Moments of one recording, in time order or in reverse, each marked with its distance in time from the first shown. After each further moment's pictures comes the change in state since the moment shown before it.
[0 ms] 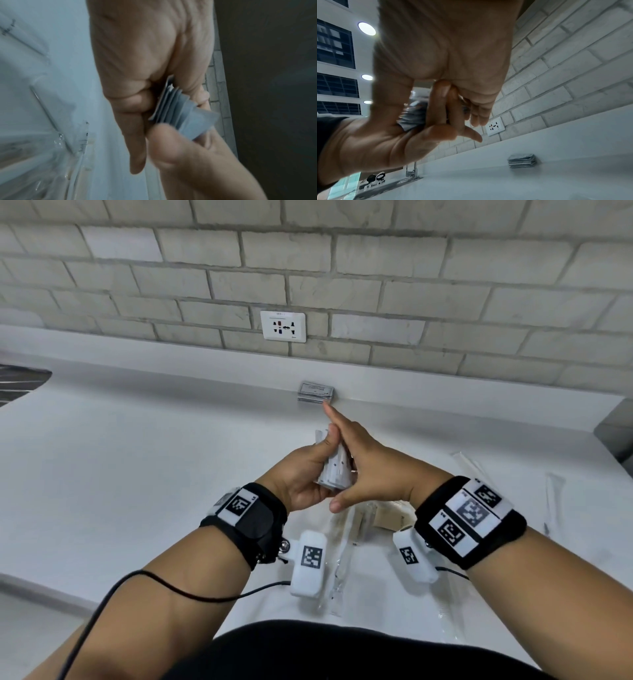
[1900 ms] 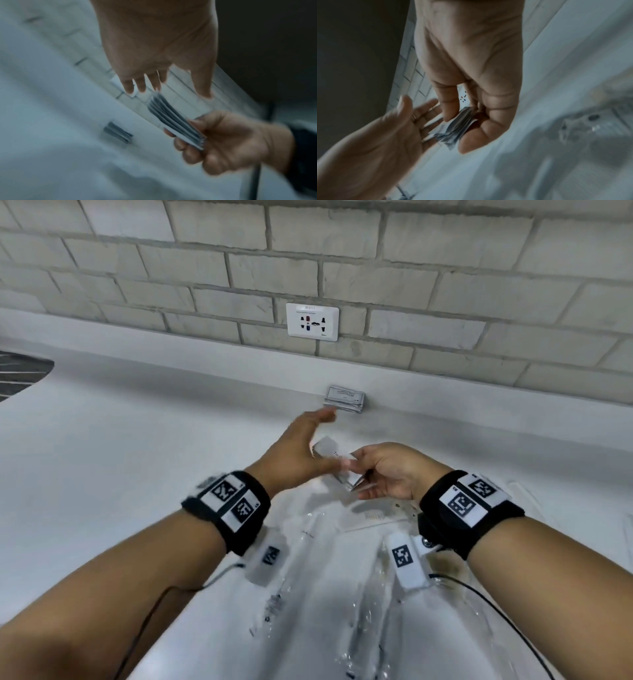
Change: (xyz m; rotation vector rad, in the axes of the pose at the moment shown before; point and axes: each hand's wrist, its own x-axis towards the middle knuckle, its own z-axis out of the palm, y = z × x) left_hand 0.034 0.069 -0.100 1.209 0.329 0.421; right_hand 0.122 0.040 0.006 0.823 -0.003 0.600
